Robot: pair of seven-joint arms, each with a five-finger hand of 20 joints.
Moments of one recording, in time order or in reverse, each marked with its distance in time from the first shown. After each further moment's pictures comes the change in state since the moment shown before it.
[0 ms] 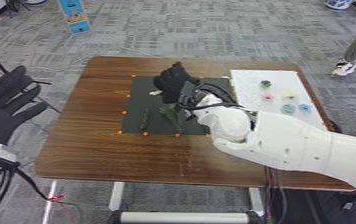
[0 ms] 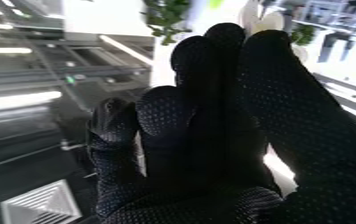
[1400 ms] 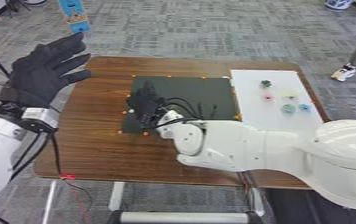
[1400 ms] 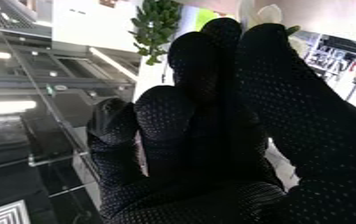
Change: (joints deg) left arm -23.4 12.8 17.2 6.4 3.8 -4.2 -2.5; right arm 3.7 -19.8 -16.0 15.9 0.3 0.1 12.8
